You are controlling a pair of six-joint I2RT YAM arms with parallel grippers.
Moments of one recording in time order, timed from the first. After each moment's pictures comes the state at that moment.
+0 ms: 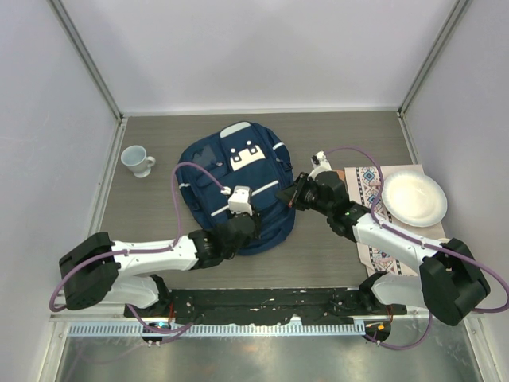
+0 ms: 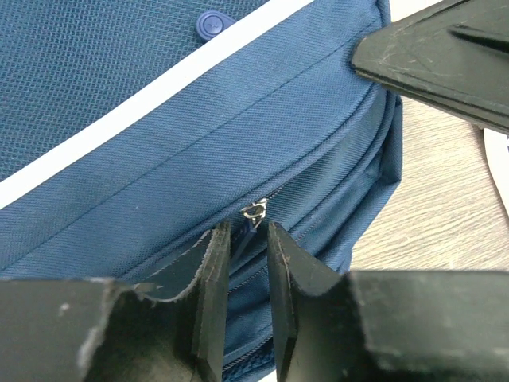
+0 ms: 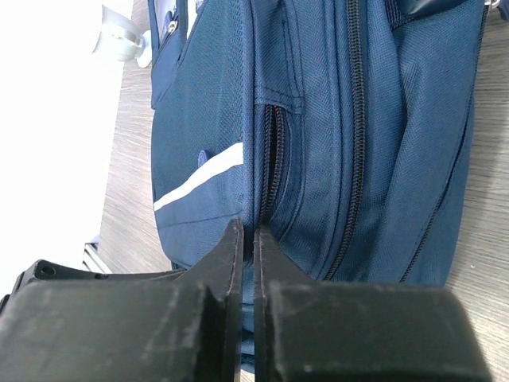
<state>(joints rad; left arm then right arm) -1.11 1.30 0.62 0.16 -0.61 -0.66 0.60 1.22 0.63 0.20 -0.12 0.82</state>
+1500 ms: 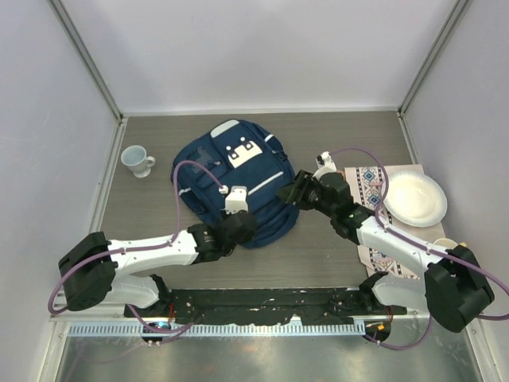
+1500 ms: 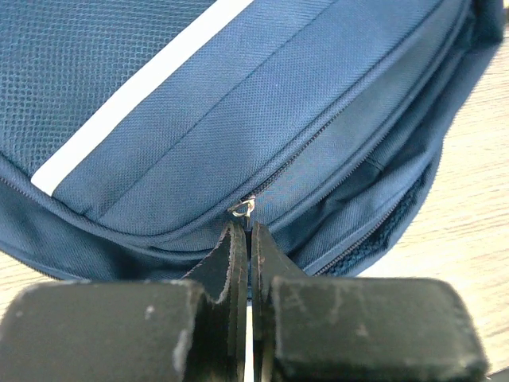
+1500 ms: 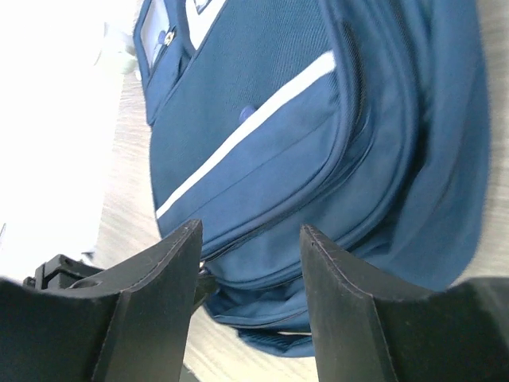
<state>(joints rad) -1.09 1.30 0.70 -0.18 -0.60 -0.76 0.58 1.19 0.63 0.18 -0.08 0.78</state>
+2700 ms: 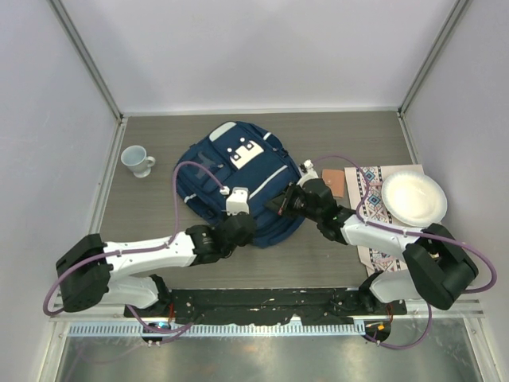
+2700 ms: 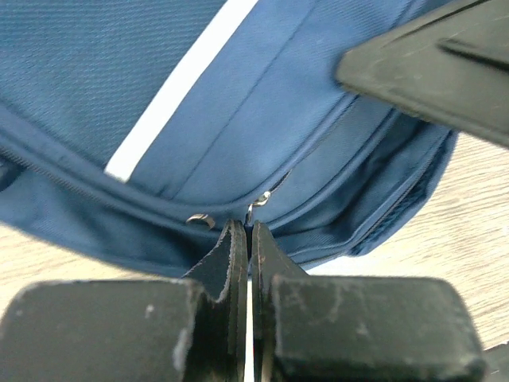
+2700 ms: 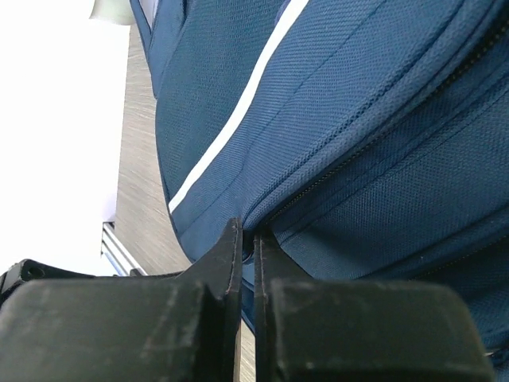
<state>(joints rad) -1.10 1.29 0.70 -0.12 -0.55 -0.73 0.67 1.35 0.59 0.34 -0.13 0.92</state>
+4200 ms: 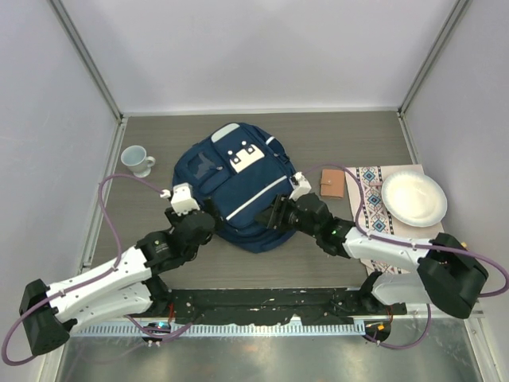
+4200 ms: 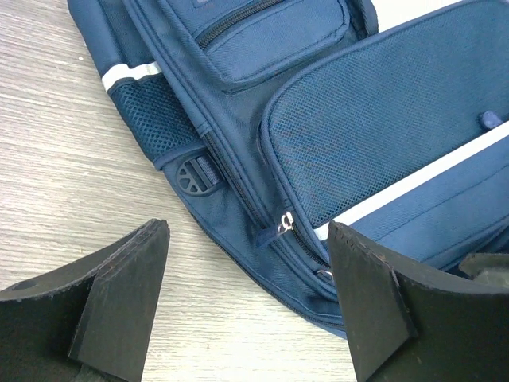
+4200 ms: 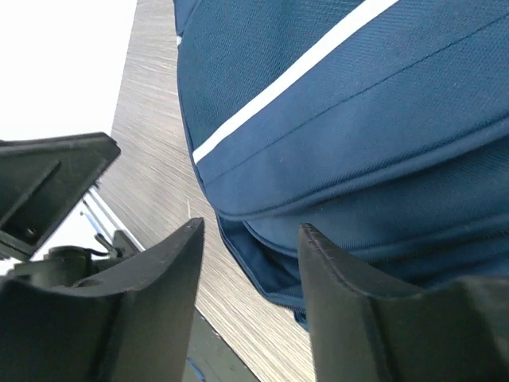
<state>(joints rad) -0.95 0.85 0.59 -0.45 -0.79 -0.88 0.84 1.27 0.54 0.35 -0.02 0.89</state>
